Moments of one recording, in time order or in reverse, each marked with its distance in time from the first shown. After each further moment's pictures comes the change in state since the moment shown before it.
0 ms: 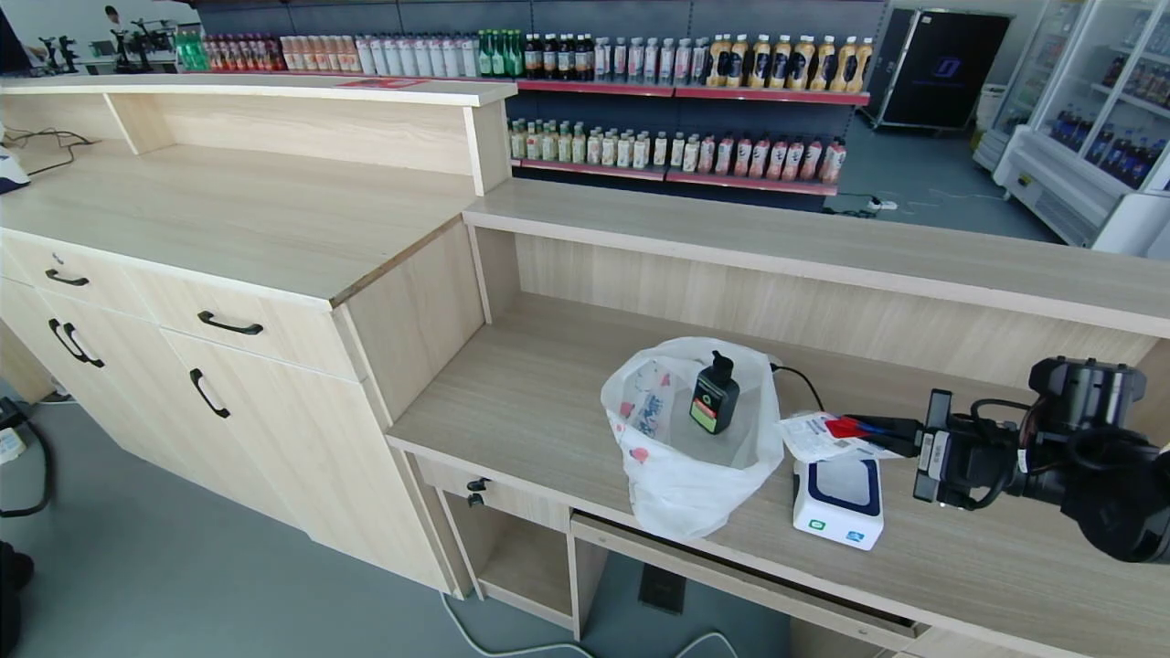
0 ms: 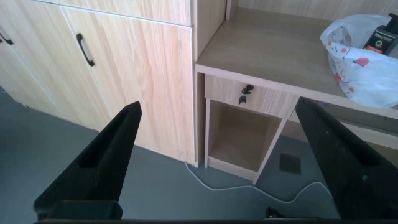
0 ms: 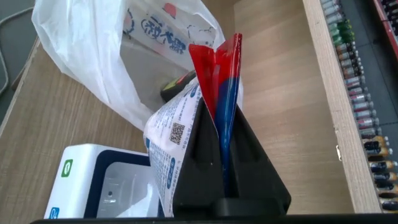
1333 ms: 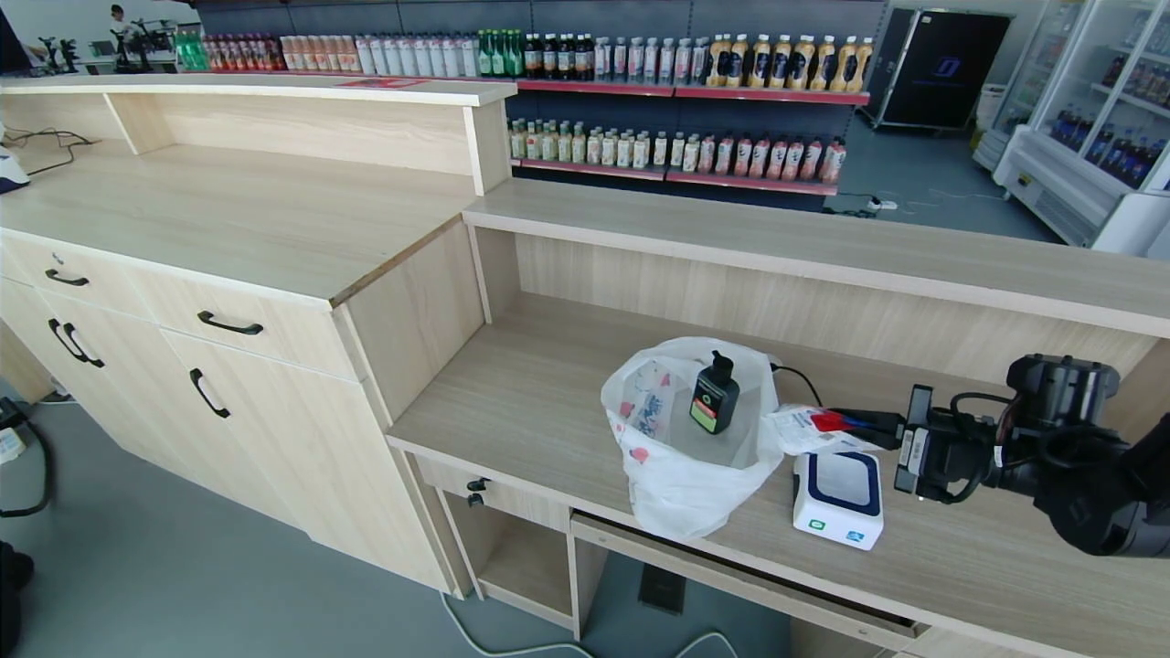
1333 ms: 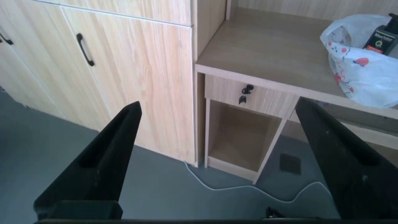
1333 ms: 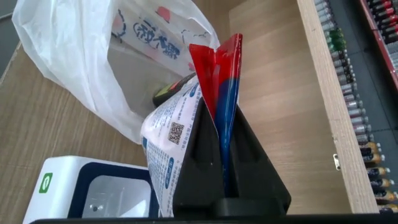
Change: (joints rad) left arm 0.000 0.000 0.000 0.000 0.000 0.000; right arm 0.027 0.059 -0.046 -0.063 0.000 0.021
